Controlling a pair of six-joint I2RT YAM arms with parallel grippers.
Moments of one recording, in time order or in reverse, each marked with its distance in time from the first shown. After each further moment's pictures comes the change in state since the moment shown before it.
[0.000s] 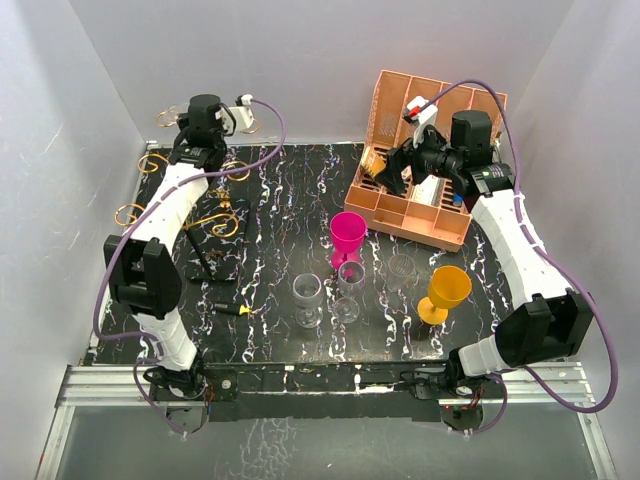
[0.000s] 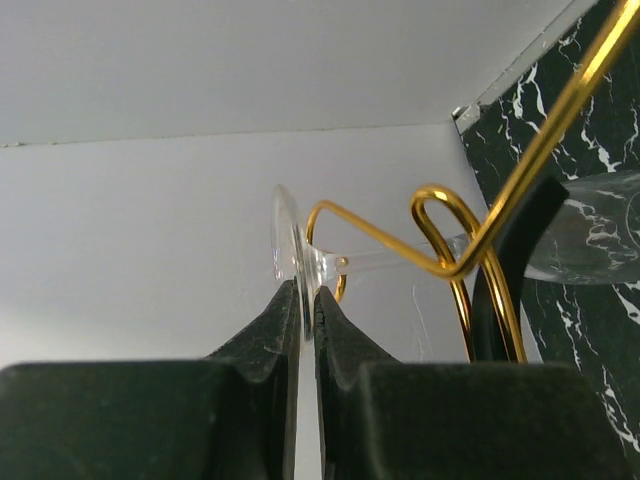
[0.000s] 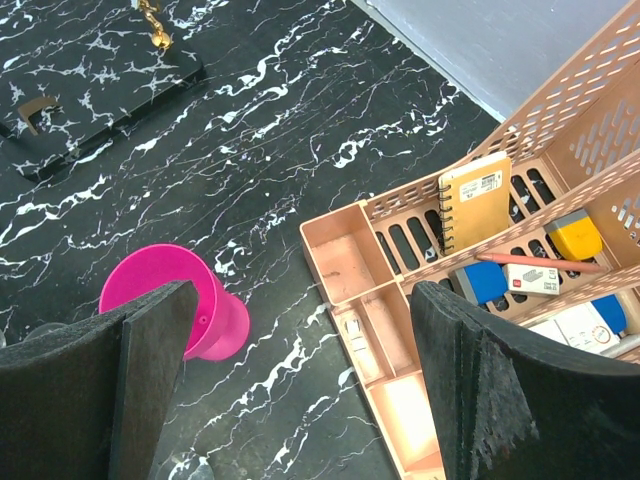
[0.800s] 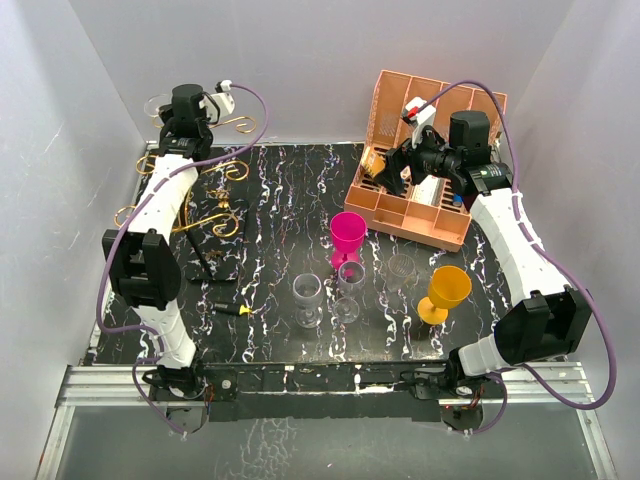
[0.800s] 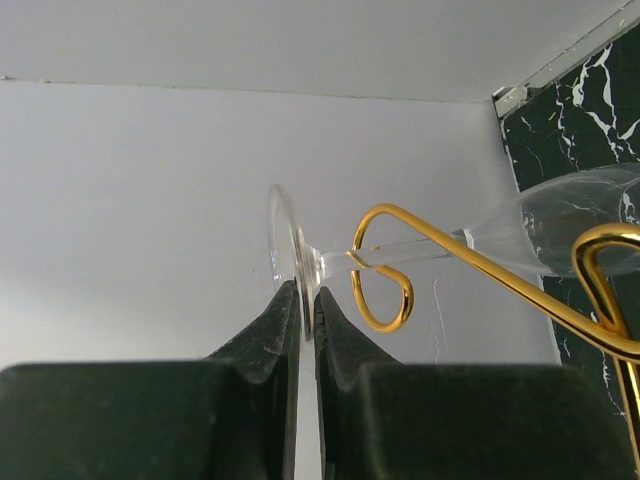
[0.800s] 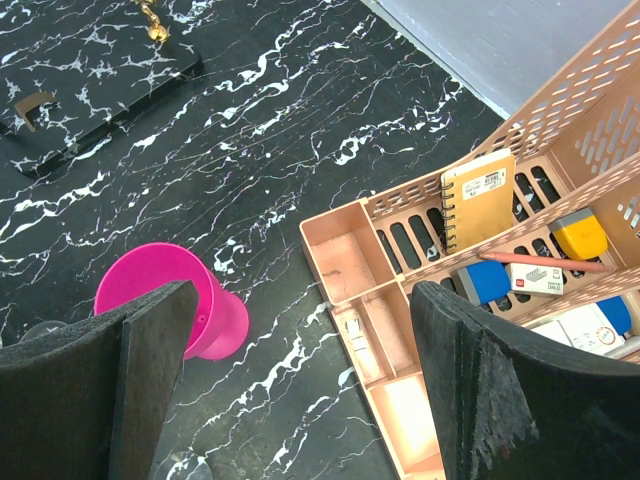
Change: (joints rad) left arm 0.084 0.089 0.129 0.005 -0.018 -0.034; right arm 0.000 0.013 0.000 0.002 -0.003 -0.006
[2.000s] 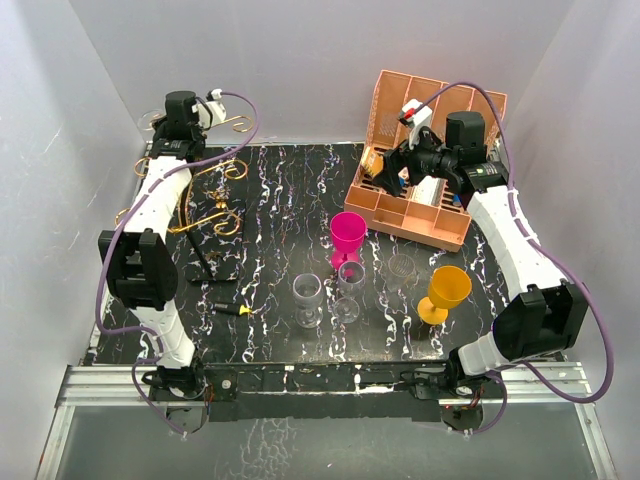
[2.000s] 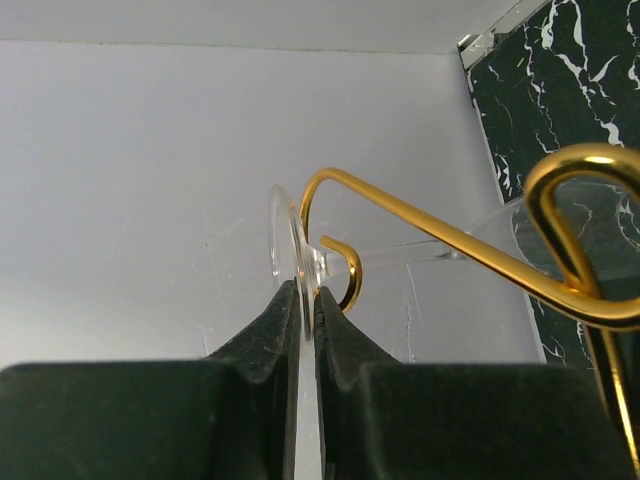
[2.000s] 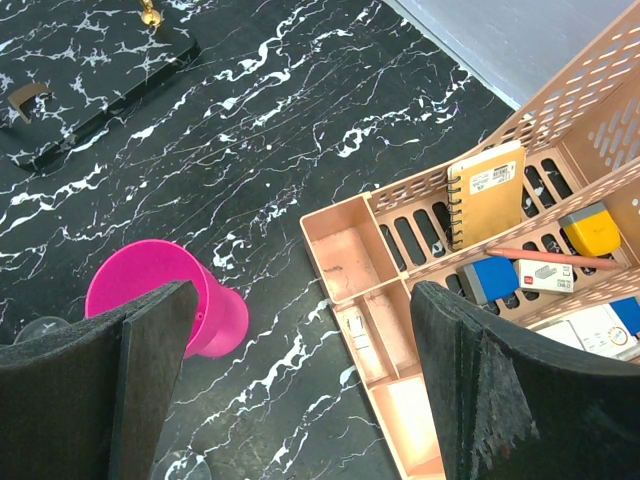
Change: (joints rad) left arm 0.047 -0.010 -0.036 -0.080 0.016 -0.056; right arm 0.005 0.024 -0.002 0.000 -0.001 -0.006
